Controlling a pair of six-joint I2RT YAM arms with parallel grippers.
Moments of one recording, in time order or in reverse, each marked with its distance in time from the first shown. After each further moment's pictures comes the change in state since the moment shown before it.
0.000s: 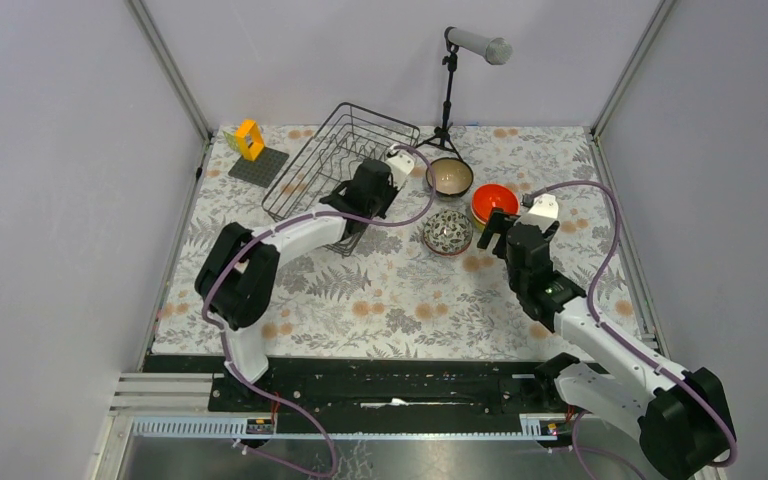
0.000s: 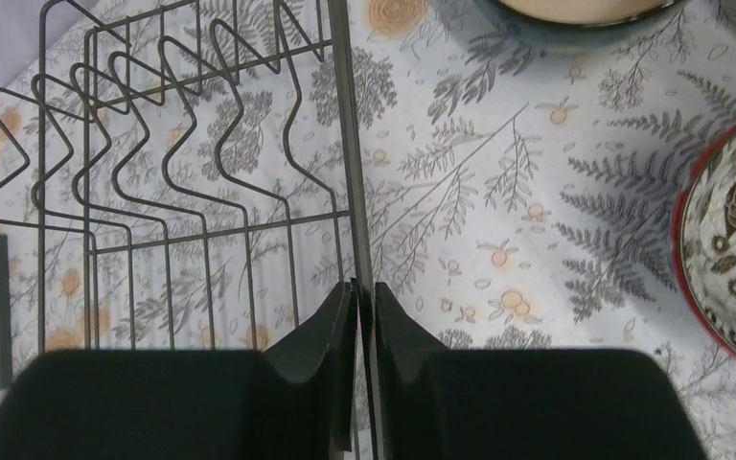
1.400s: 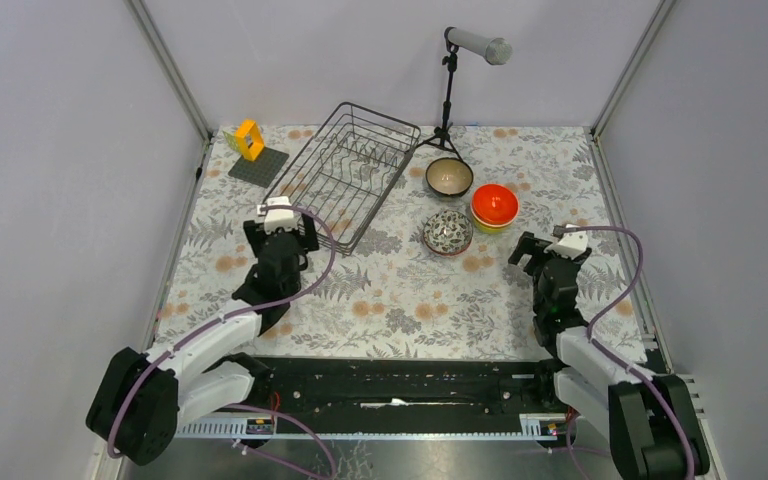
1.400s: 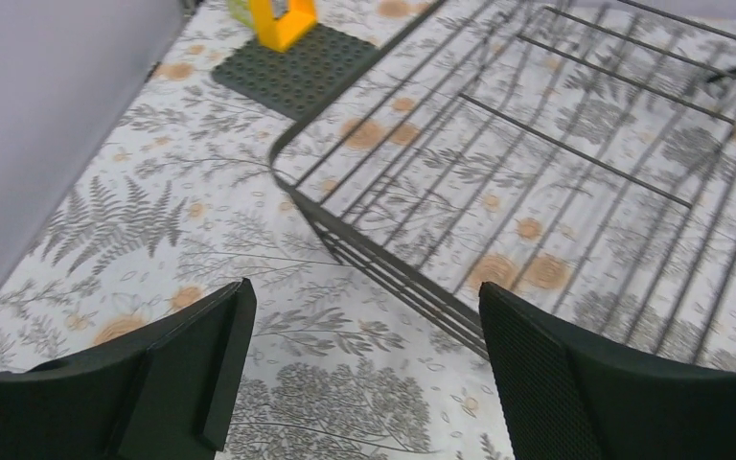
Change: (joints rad) left arm 0.120 -0.800 -0.806 0.333 -0.471 -0.309; right arm -0.332 -0.058 -0.414 0.563 -0.197 -0.195
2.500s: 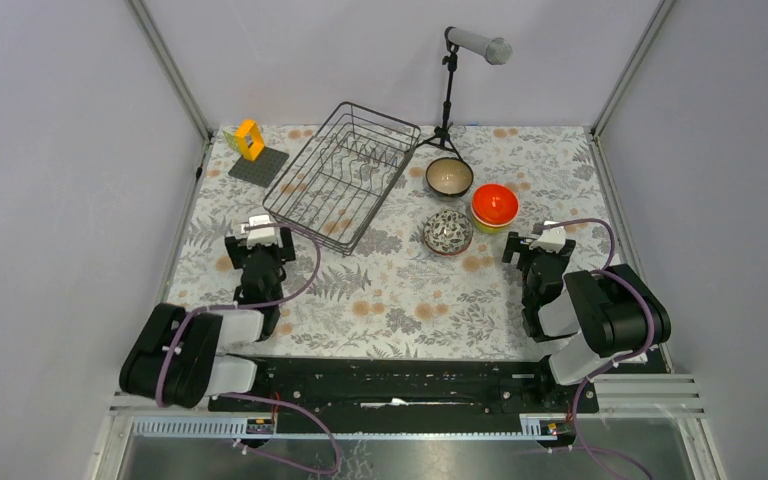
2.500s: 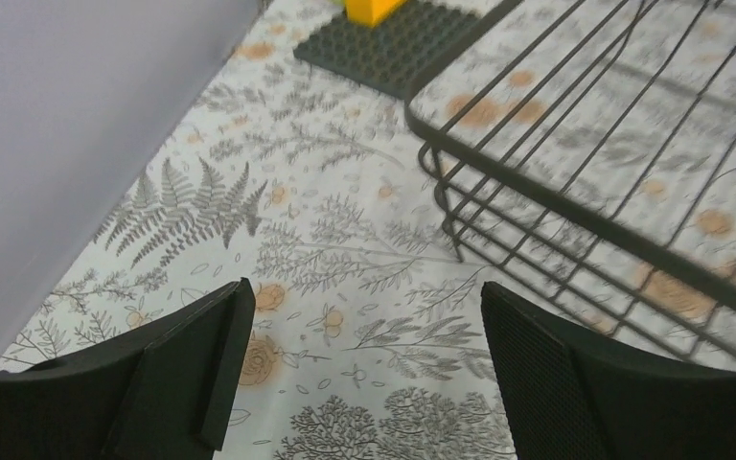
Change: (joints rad) left arm 0.251 0.233 -0.298 0.689 0.134 0.185; right arm 0.000 0.683 -0.010 0.728 0.006 -0.206
